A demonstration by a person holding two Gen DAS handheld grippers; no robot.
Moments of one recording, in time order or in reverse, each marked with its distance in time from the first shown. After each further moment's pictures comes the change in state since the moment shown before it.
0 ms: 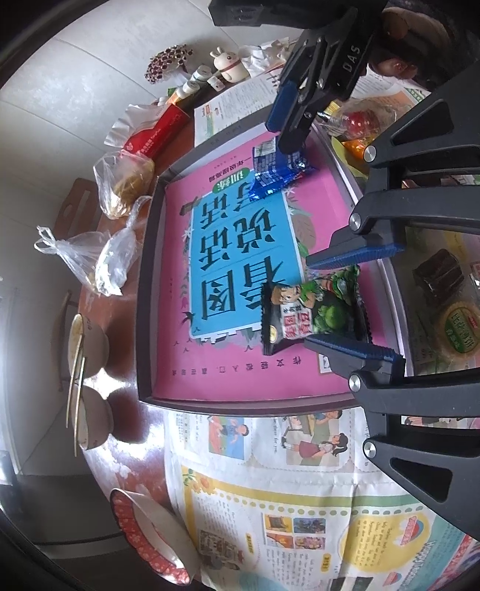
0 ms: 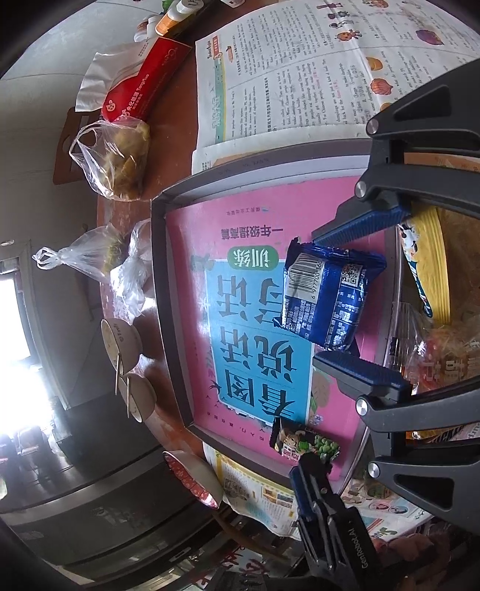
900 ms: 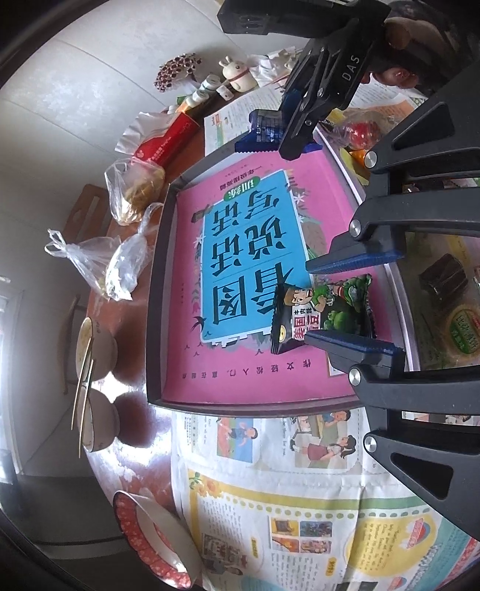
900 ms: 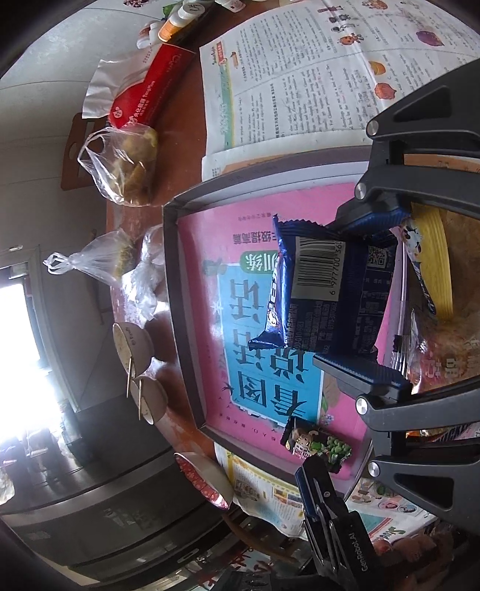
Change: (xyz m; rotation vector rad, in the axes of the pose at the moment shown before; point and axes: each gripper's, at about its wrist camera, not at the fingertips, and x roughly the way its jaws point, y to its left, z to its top) left arm -0.004 0.002 0.005 -0.007 -0.031 -0.044; right arm -0.002 0.000 0.002 0.010 -0.032 -0.017
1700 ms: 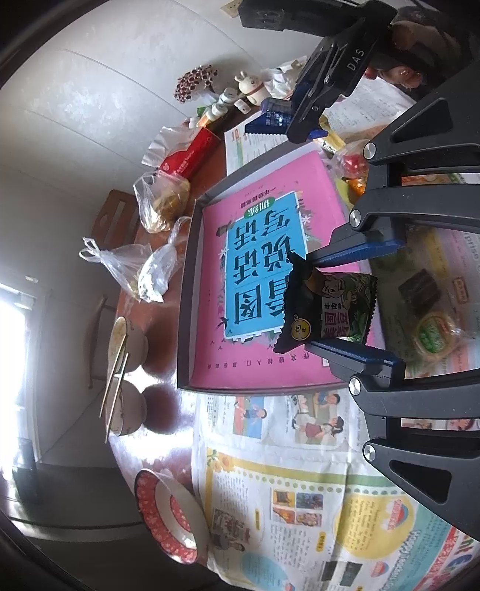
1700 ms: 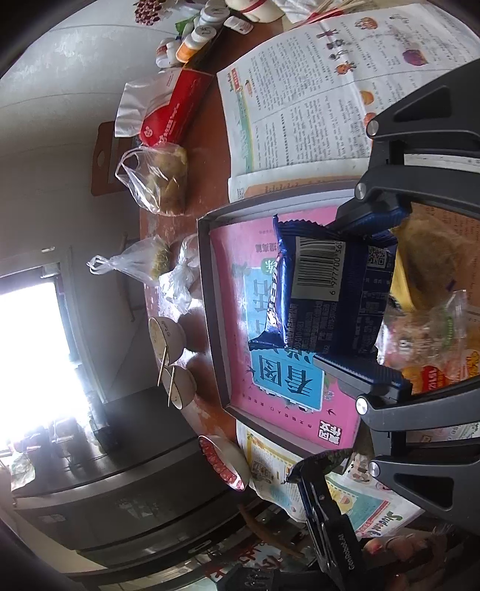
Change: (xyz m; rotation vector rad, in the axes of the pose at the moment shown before) left arm -0.046 -0.003 -0.012 -0.014 -0.102 -0.005; right arm -0.052 0.005 -0.007 -0.012 -0.119 0.007
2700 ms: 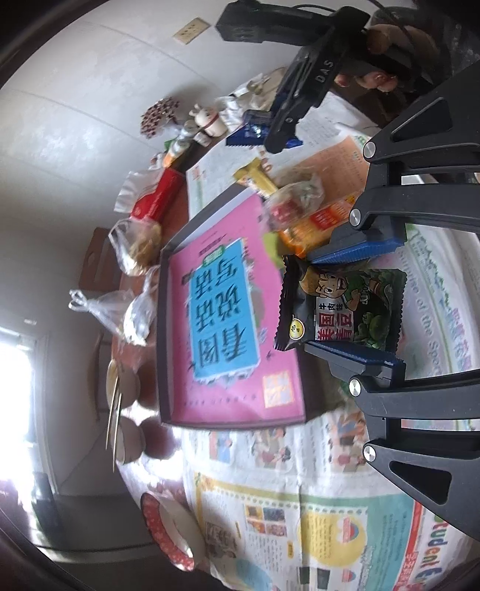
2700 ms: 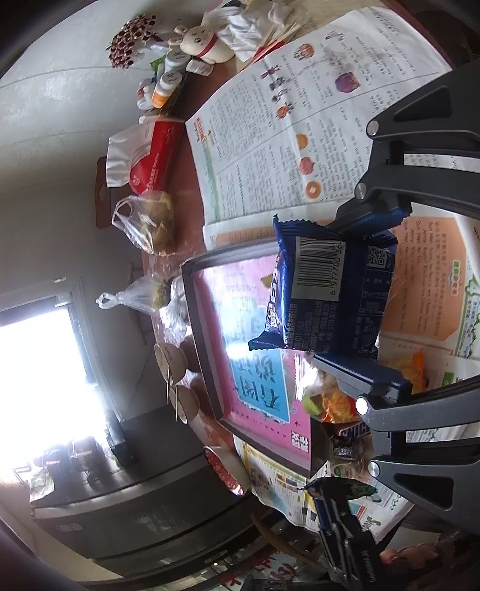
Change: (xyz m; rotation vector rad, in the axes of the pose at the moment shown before) left arm -0.037 -0.030 -0.054 0.108 -0.003 -0.059; right arm -0.054 -0.018 -0.059 0.065 -0.065 -0.061
